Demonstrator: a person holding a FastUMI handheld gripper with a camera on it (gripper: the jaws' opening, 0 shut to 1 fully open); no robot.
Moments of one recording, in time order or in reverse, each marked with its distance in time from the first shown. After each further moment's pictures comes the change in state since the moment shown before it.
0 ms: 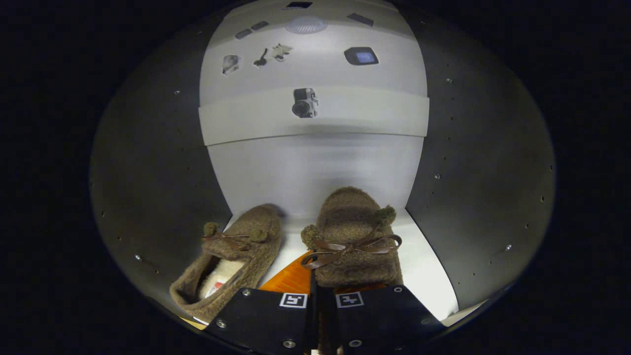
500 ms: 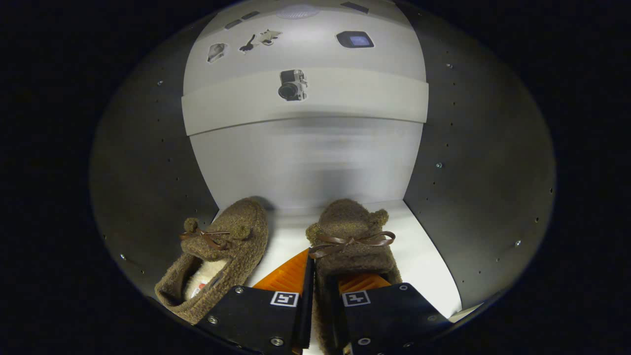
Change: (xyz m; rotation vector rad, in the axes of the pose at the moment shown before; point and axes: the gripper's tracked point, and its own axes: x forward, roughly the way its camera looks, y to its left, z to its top) arm 0.004 -0.006 -0.010 -0.008 0.024 -0.036
